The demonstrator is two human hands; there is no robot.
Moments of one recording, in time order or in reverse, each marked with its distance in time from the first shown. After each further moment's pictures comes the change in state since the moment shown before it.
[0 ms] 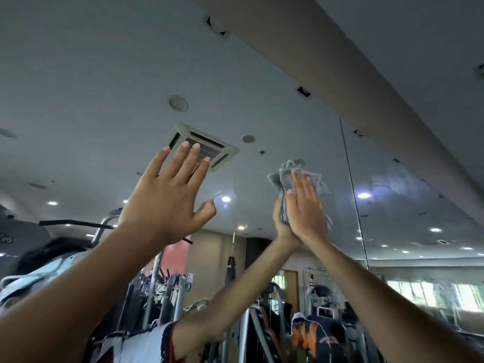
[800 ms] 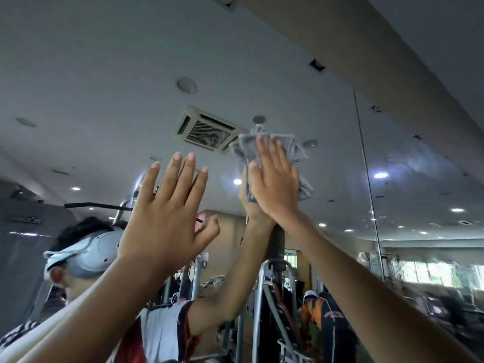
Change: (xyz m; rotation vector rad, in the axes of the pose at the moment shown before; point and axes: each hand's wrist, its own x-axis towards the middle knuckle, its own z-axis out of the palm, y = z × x) left_hand -0.062 0.033 -0.010 0.029 -0.052 -0.085; right_hand -0.022 -0.087 0.008 -0.051 -0.068 -0.183
